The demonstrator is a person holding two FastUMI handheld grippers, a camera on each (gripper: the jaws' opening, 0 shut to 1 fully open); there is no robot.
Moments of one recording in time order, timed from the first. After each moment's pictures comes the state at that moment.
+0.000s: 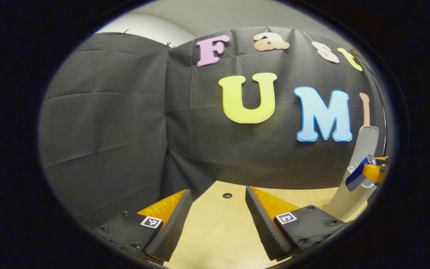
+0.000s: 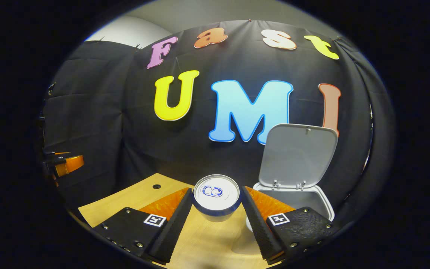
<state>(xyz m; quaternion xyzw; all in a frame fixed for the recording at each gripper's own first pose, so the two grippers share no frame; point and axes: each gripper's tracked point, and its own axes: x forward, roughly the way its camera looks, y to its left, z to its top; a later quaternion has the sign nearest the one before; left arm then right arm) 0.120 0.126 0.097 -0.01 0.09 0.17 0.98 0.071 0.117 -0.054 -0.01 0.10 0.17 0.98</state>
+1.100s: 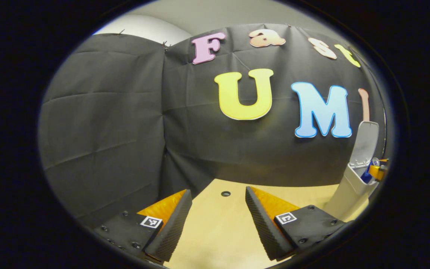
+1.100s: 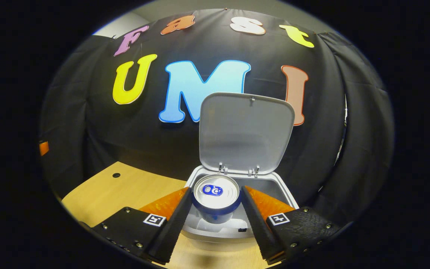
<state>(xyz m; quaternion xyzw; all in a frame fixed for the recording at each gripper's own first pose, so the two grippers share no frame) 0.133 0.116 0.087 0.00 0.10 0.16 0.98 0.109 0.018 -0.126 -0.04 0.16 0.07 0.98</state>
